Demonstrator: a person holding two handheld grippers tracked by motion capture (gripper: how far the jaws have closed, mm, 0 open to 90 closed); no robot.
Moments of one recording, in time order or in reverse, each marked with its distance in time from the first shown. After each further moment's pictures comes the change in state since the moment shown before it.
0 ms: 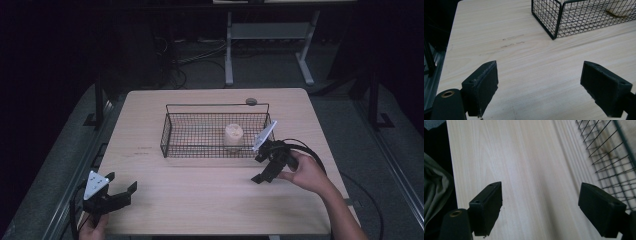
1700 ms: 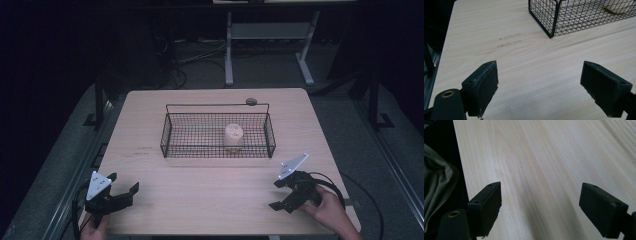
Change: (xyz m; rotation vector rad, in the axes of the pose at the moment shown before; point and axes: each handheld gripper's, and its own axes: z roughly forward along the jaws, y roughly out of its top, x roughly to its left) left arm -0.004 -0.001 0.002 0.011 -0.007 0.015; right arm 0.038 -0.094 0.016 -0.119 -0.021 0.117
